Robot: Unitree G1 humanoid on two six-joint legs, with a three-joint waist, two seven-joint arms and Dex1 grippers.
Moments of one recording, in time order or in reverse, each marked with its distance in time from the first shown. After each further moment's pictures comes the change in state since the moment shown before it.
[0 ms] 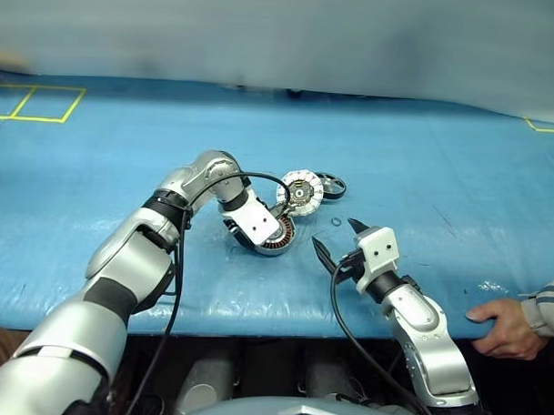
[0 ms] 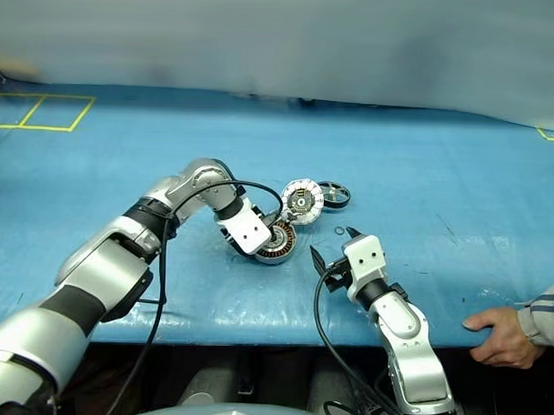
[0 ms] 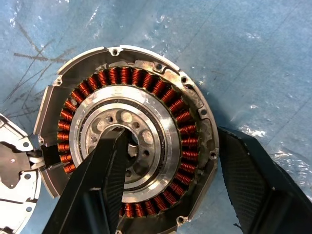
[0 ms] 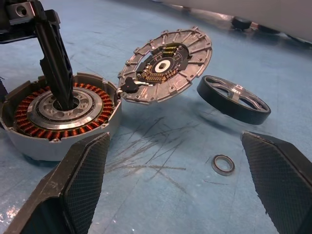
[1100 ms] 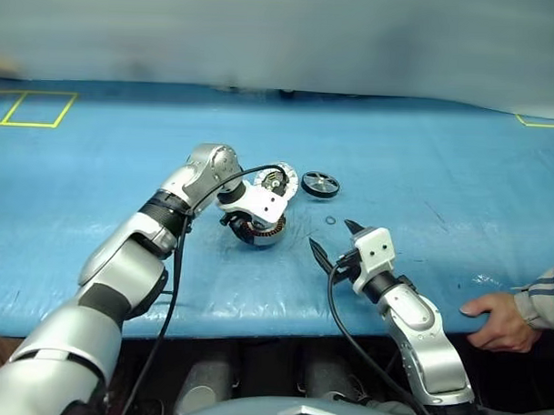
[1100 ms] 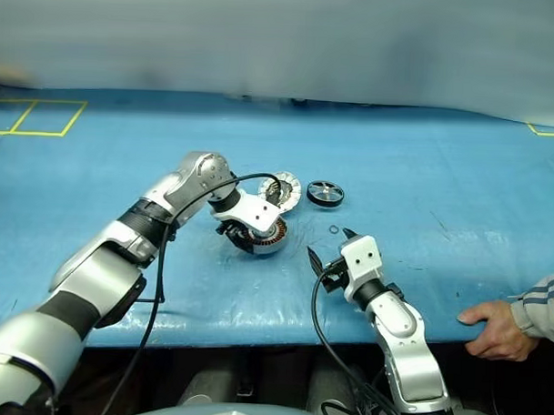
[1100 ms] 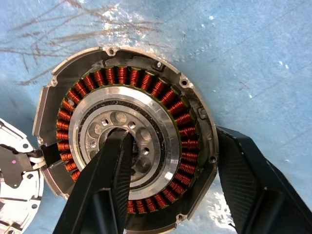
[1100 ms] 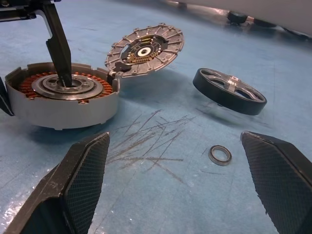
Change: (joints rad) left arm 0.066 0.047 0.005 -0.331 -0.044 0.655 -0.147; right arm -0.011 0.008 0.017 0.027 0.000 0.000 0.000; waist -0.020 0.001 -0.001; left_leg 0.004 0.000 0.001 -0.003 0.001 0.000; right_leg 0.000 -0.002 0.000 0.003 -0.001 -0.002
